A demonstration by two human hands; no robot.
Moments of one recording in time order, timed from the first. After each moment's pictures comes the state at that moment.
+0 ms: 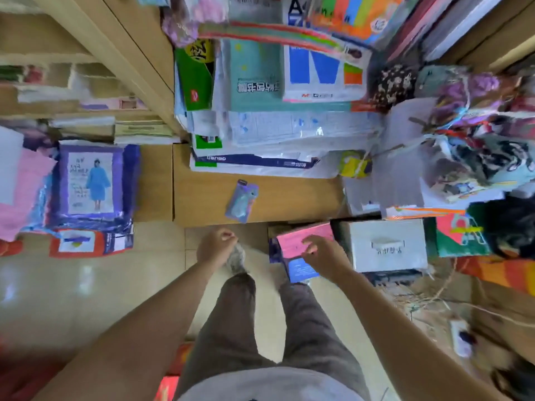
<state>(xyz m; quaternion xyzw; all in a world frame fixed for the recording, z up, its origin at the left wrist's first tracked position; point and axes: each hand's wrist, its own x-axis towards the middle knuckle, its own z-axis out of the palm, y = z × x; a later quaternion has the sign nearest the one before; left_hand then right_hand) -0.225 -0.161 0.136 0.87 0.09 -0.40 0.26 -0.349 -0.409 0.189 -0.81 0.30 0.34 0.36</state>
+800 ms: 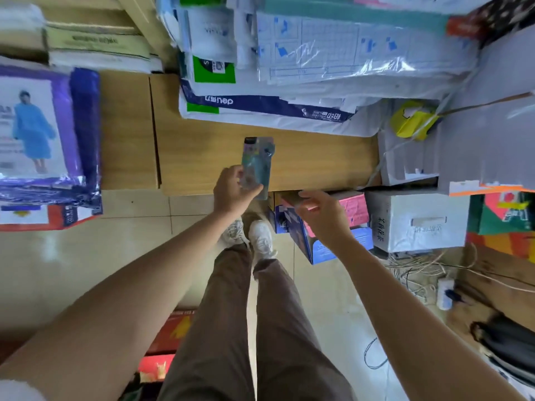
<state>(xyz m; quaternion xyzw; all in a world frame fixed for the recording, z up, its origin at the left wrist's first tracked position) -0.163 -0.153 -0.019 0.88 -0.02 -0.30 0.37 -0.272 -0.332 0.101 -0.76 0.42 0.22 0.45</state>
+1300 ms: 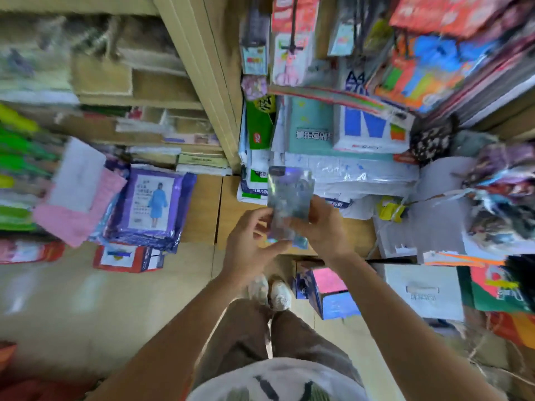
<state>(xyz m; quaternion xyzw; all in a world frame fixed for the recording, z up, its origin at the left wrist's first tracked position) -0.173 -0.133 0.321 0.82 -0.14 -0.15 0.53 -0.197 -0.309 0.347 -0.72 0.24 0.05 0.65</state>
